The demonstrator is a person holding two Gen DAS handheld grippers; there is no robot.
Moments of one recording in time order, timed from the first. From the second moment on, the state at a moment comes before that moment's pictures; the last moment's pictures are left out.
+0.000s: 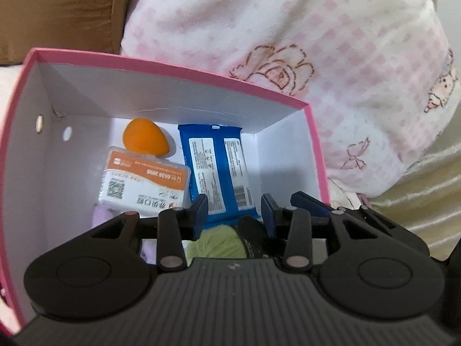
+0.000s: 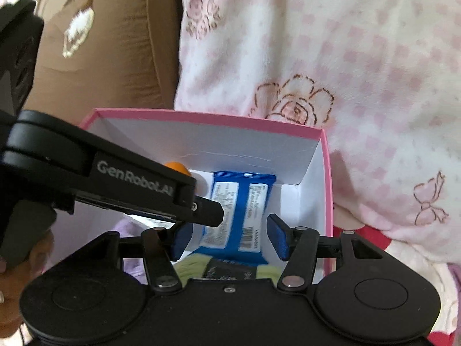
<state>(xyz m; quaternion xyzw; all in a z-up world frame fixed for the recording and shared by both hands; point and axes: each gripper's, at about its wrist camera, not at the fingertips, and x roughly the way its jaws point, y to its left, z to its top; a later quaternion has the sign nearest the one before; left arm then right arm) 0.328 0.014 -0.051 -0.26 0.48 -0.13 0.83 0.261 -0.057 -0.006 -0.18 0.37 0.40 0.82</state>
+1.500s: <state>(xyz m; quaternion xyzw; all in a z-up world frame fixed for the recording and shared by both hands) 0.134 0.037 0.082 -0.14 0.49 -0.09 0.86 0.133 -0.143 0.092 -0.15 0.36 0.45 0.80</state>
